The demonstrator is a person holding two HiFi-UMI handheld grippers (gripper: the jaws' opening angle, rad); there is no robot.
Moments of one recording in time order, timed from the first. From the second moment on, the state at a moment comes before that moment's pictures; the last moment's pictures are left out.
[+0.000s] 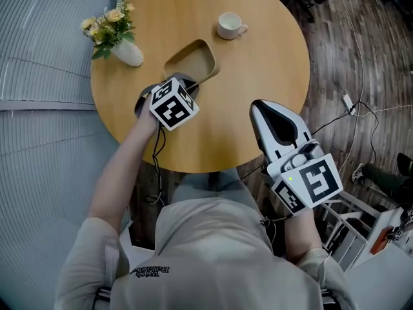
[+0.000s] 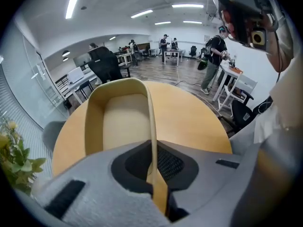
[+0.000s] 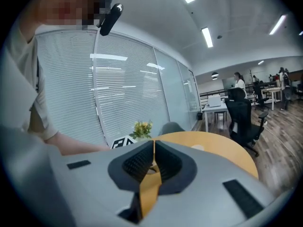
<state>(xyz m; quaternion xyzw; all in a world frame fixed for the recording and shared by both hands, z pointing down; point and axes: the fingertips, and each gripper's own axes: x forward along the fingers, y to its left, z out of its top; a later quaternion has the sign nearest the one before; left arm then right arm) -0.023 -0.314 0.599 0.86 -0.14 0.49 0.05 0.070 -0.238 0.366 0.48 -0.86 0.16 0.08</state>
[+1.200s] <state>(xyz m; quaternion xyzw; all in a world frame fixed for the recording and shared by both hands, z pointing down) -0.040 -0.273 0.754 0.78 -0.04 0.62 0.06 0.082 -0.260 0.421 0.48 -0.85 0.20 0.09</state>
